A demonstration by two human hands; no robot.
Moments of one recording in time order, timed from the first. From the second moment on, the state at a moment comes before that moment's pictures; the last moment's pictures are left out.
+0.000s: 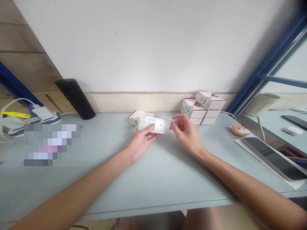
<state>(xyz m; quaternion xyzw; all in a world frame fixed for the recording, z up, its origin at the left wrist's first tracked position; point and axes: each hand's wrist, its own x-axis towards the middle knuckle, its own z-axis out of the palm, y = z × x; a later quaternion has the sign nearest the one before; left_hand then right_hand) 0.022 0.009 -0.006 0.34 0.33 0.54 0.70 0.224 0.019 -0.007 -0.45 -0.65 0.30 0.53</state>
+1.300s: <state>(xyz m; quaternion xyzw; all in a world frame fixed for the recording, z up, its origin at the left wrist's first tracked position) 0.026 0.000 -0.004 0.48 0.34 0.52 0.62 0.232 0.033 -0.010 -0.40 -0.36 0.69 0.48</state>
